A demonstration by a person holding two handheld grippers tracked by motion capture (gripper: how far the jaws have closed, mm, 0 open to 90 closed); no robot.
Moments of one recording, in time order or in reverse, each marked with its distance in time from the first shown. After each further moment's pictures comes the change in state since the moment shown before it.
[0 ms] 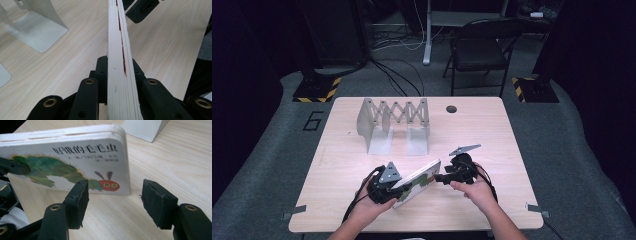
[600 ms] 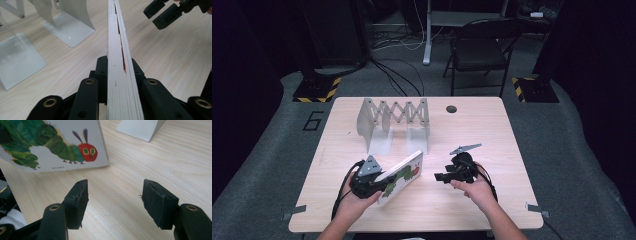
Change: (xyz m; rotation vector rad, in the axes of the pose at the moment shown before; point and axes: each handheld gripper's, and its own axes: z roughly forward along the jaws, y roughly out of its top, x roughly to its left) left arm 0.031 -0.012 -0.033 -0.070 0.090 -0.097; right arm -0.003 0.000 0.002 -0.001 -0.001 0.028
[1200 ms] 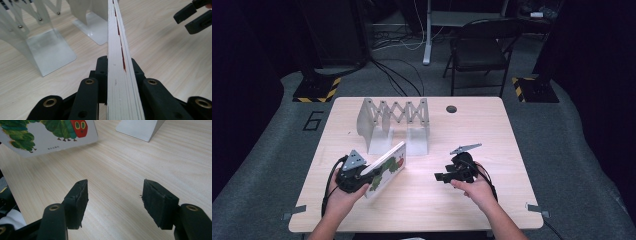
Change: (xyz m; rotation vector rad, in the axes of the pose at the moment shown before) left arm 0.032 -0.010 -0.016 -0.032 0.116 -0.067; right arm -0.001 0.000 0.000 0.001 -0.002 0.000
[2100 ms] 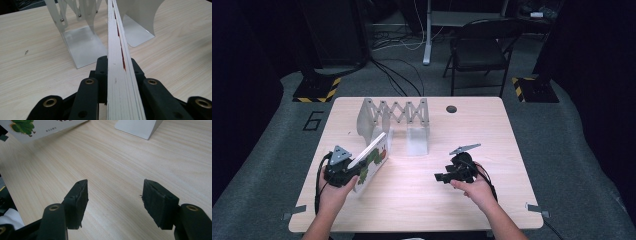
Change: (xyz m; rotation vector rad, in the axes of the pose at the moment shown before) left arm 0.032 -0.011 -0.005 -0.038 0.152 -0.112; right arm -0.002 -0.001 0.003 0.009 -0.007 -0.006
